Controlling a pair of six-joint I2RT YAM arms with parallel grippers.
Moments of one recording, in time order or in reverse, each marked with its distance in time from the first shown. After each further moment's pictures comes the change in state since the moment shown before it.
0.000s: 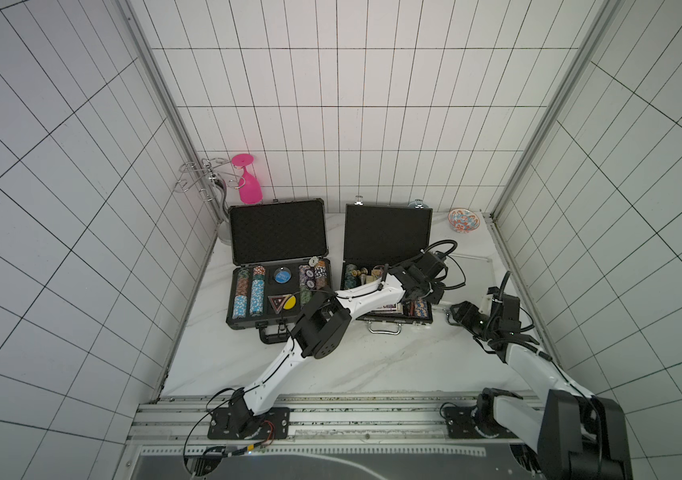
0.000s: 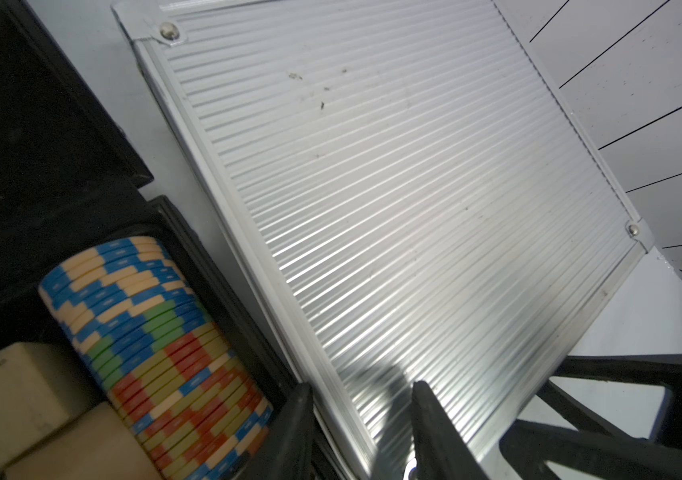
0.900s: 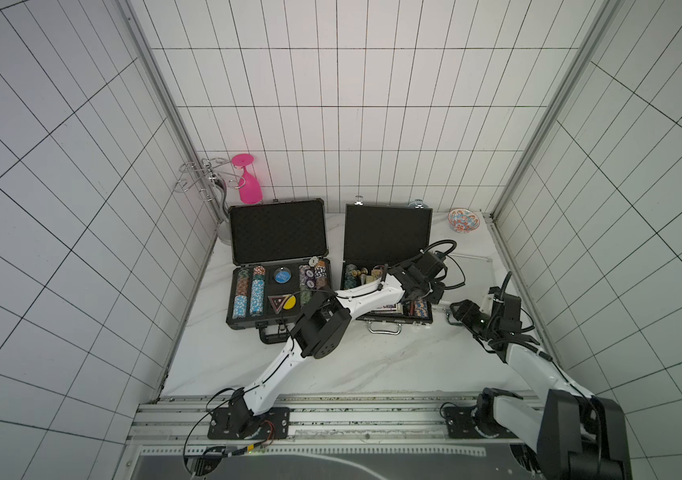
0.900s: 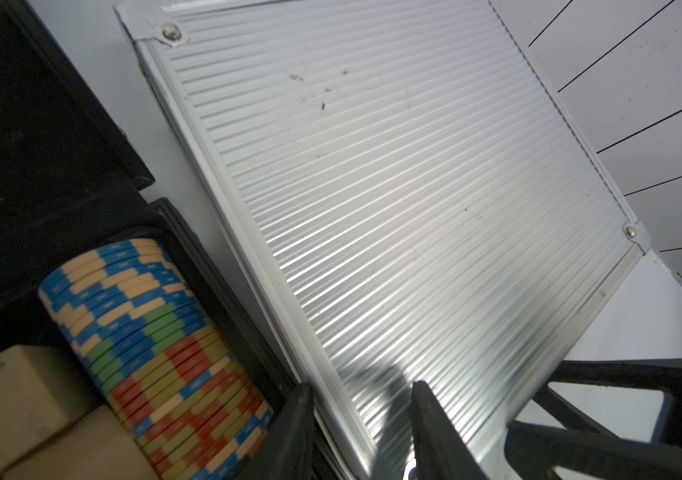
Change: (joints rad) left arm 0.002 -0.004 -0.012 0.014 0.002 -0.009; right arm -0.006 0.000 0.002 0.028 -0.020 0.059
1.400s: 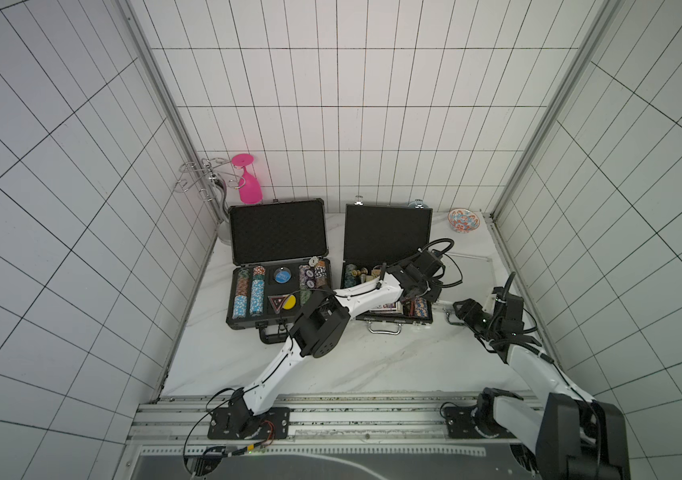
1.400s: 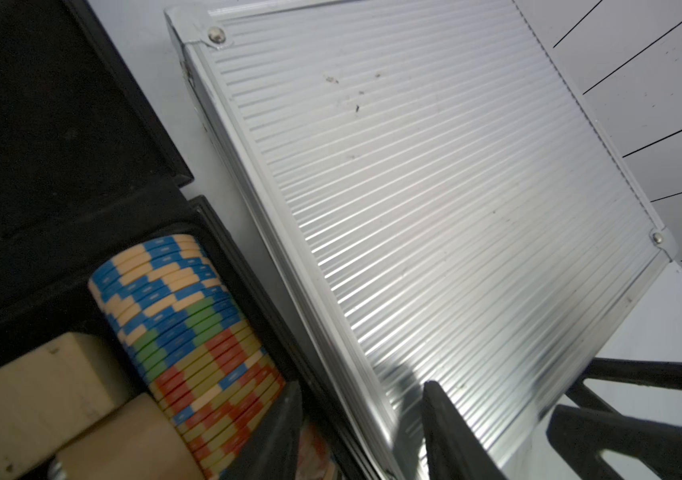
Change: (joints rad) left arm 0.005 -0.008 -0.010 -0.008 -0.022 -0.002; right arm -0.020 -0.021 0.000 -0.012 0.021 0.000
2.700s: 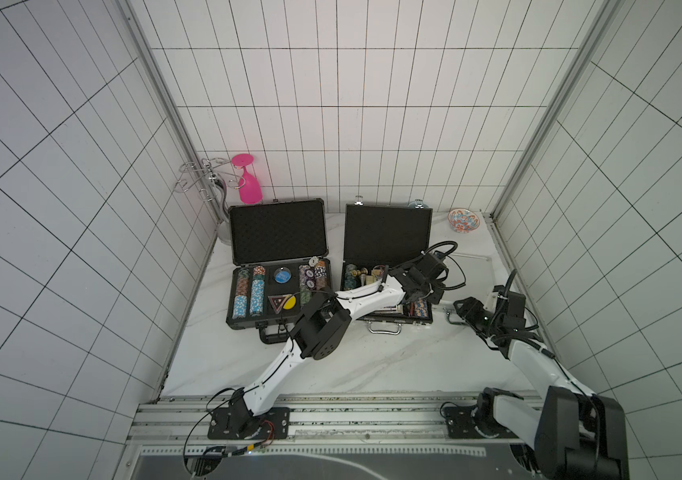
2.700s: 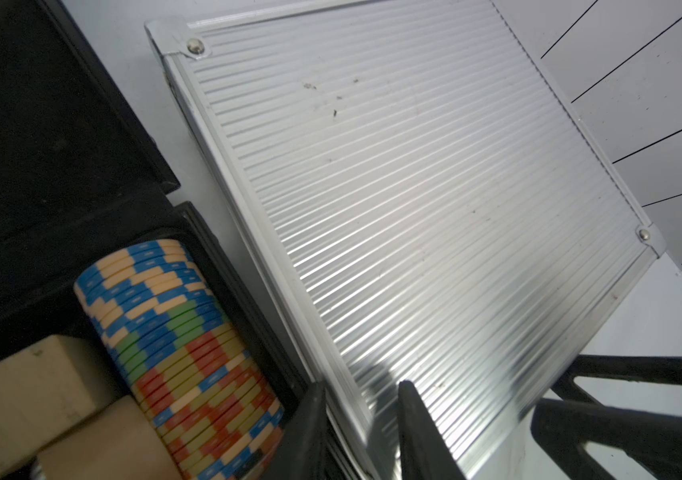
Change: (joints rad) left arm -0.016 -0.003 -0.011 0.020 -0.034 0.000; right arm -0.019 0.034 0.037 -0.023 -0.046 -0.003
